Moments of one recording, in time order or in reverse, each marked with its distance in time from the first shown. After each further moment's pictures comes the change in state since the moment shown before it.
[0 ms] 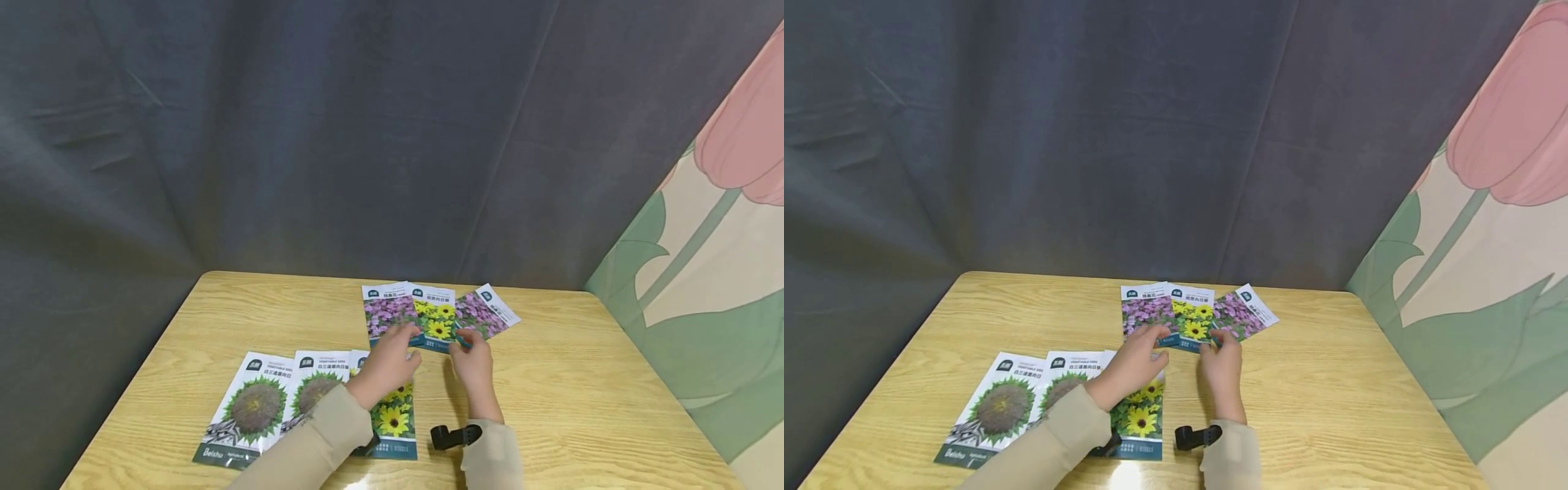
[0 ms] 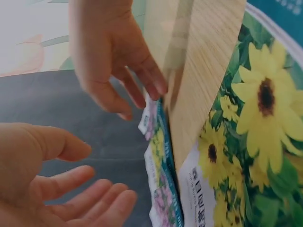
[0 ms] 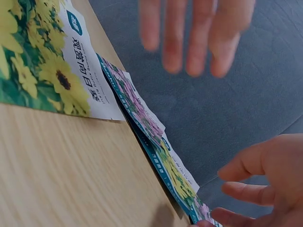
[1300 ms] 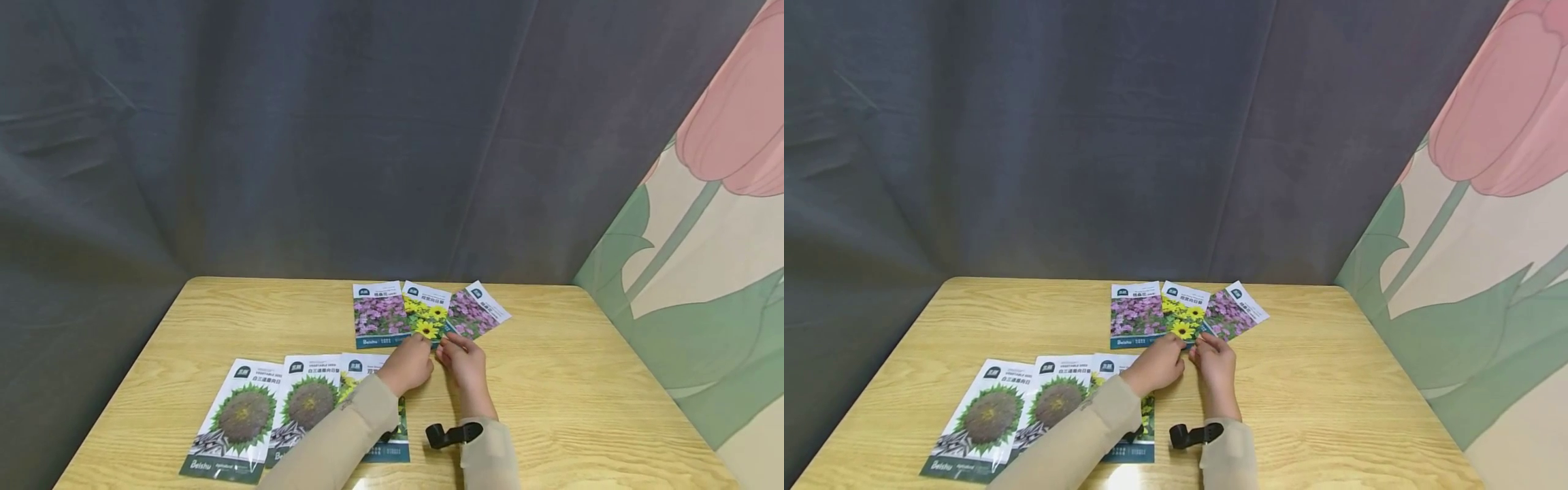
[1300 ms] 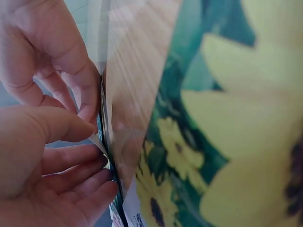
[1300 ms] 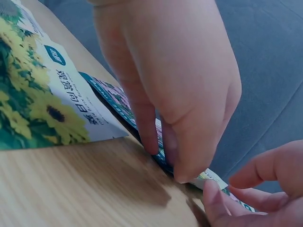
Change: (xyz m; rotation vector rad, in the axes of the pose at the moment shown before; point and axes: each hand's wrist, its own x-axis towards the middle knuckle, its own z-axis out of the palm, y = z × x) left_hand 0.047 0.002 0.051 0.416 -0.143 0.126; right_hand 0.008 0.016 0.009 0.636 0.018 0.245
